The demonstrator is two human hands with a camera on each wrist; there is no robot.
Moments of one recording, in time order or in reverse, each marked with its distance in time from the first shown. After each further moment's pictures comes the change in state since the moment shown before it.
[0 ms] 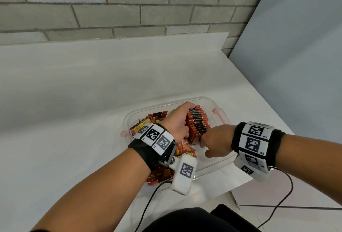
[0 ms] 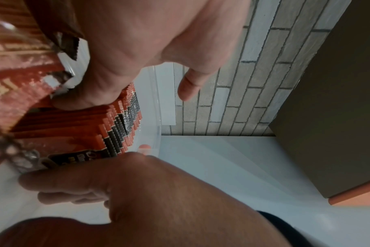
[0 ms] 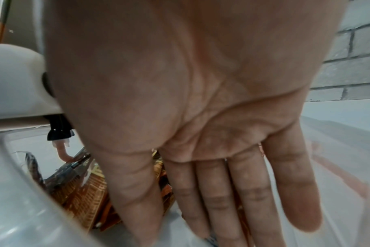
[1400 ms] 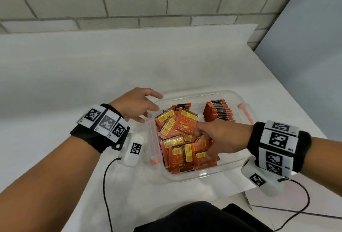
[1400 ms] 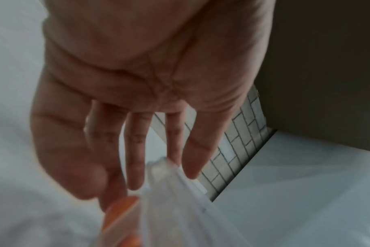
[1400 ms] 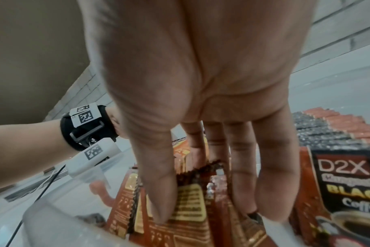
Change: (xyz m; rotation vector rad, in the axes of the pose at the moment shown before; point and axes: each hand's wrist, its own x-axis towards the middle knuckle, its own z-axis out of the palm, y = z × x) left_hand -0.064 0.054 -0.139 0.911 0.295 0.198; right_hand -0.005 -0.041 -0.028 0.525 0.198 -0.096
